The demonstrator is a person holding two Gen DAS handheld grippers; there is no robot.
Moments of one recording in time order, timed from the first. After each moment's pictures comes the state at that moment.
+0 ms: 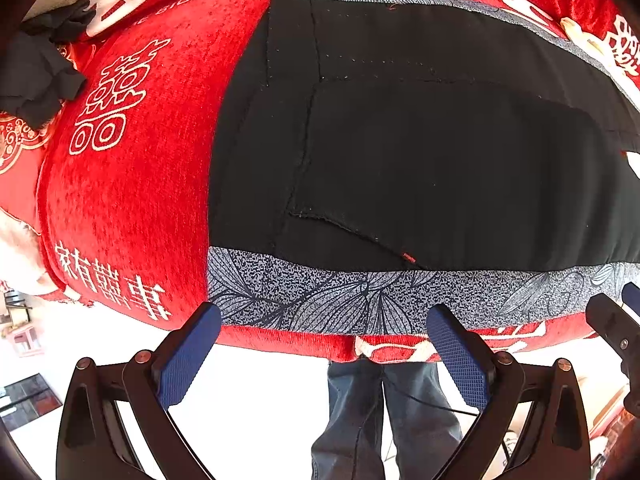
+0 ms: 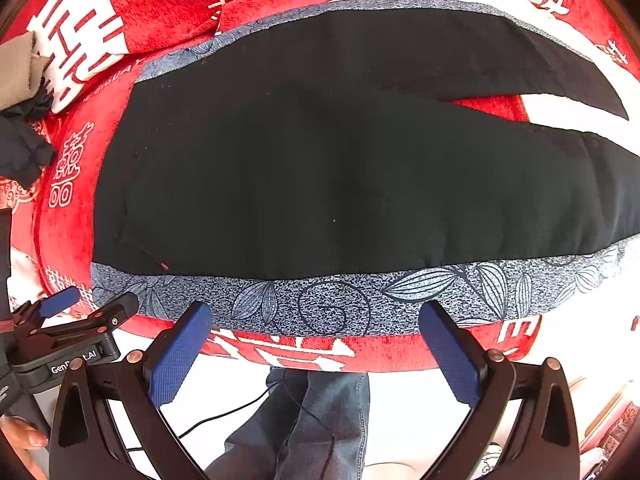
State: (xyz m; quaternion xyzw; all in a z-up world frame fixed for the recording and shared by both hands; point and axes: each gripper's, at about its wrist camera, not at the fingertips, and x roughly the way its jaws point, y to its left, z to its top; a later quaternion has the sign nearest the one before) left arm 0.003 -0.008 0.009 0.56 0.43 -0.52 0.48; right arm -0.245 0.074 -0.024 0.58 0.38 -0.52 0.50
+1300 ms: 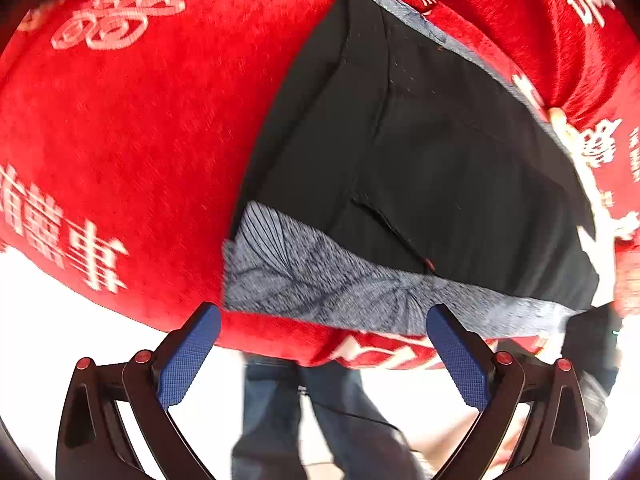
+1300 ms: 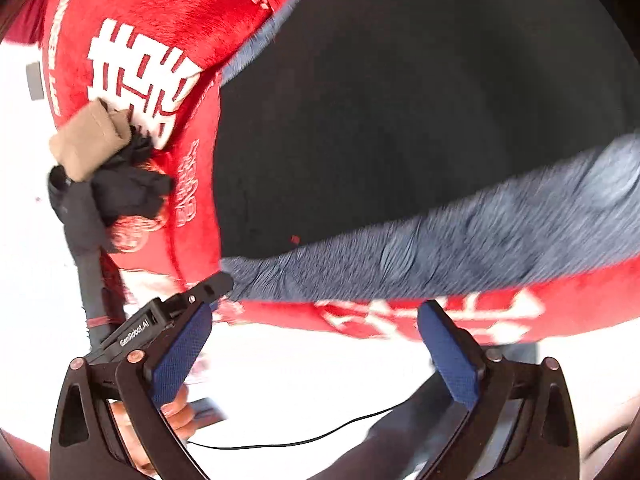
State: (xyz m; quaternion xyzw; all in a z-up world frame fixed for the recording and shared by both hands) left arm 0.101 0.003 -0.007 0.38 0.61 -0.56 0.41; right arm -0.227 0.108 -0.081 0.74 0.12 -0.34 0.56
